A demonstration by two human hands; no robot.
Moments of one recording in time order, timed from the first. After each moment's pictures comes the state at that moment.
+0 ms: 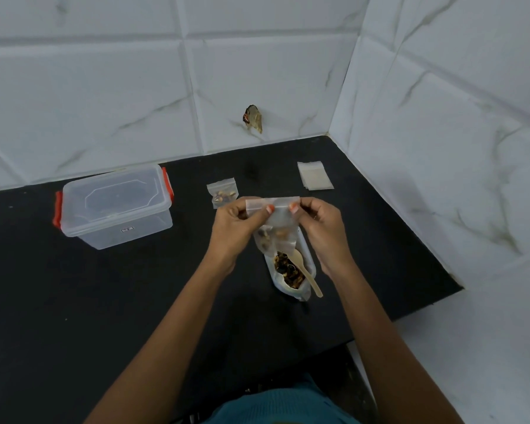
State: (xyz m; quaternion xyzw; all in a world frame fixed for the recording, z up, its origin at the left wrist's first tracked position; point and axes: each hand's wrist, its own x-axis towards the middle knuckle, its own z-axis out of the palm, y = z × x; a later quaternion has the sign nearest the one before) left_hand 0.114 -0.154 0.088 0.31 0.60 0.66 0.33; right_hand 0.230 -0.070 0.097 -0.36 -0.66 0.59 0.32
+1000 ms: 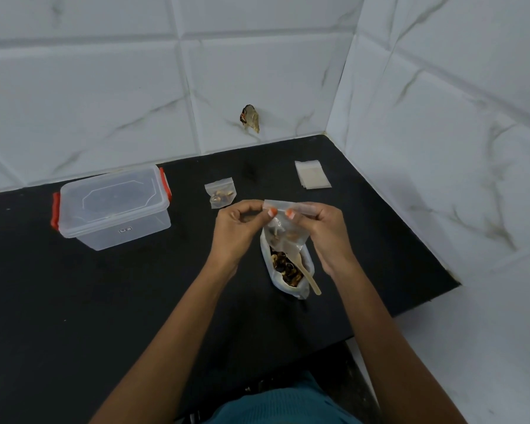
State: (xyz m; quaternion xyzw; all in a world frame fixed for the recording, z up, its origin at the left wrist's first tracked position) left_hand 0.123 -0.154 0.087 0.33 0.60 0.66 0.30; right_hand 0.238 -0.072 0.104 -0.36 -0.61 0.63 0.30
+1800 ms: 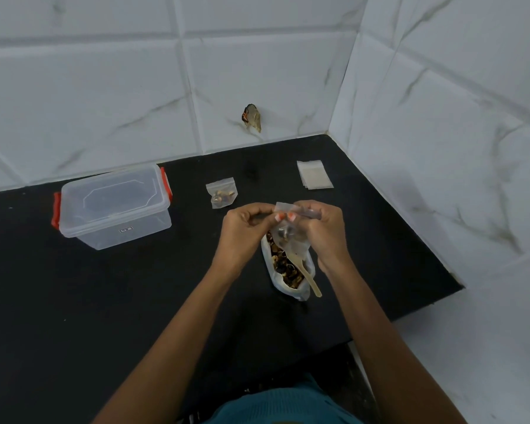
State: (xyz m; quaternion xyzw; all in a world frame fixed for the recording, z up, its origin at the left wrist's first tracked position) left_hand 0.128 -0.149 0.086 0.38 0.62 0.62 0.29; right_hand 0.231 -0.072 0.104 -0.39 -0.62 0.60 0.32
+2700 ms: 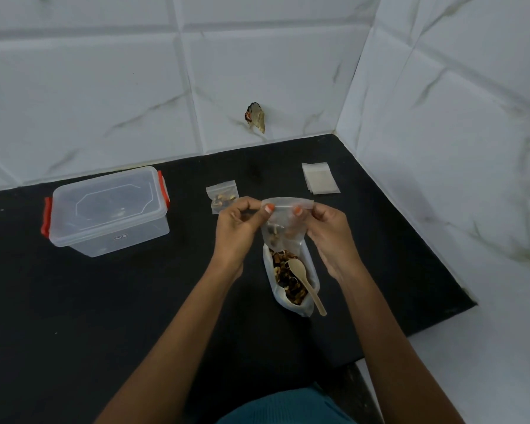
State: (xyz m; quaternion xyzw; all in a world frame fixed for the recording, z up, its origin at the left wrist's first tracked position) left_hand 0.103 -0.125 0.079 0.30 0.61 0.67 0.30; right_hand 0.220 -0.036 0.087 -0.34 -0.57 0.70 0.28
